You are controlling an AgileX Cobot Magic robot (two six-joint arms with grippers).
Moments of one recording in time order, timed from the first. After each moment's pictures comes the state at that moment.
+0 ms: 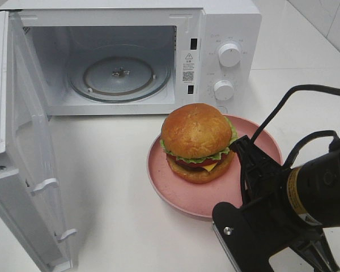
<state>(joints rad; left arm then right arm) 0.01 -0.01 -0.50 -0.01 1.04 -0.01 0.95 1.39 -0.53 -0.60 0.44 -0.66</state>
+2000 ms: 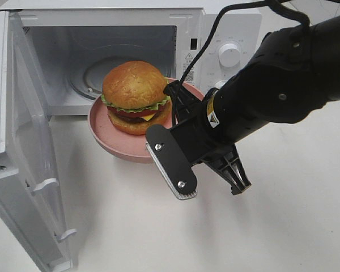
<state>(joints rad) 0.01 -0.01 -0.50 -0.01 1.04 -0.01 0.79 1.68 -0.93 -0.25 0.33 -1.21</state>
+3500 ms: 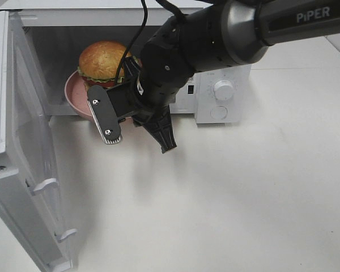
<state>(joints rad) 0.01 -0.01 -0.50 -0.01 1.04 -0.01 0.79 2.08 -1.45 -0.31 0.44 -1.04</state>
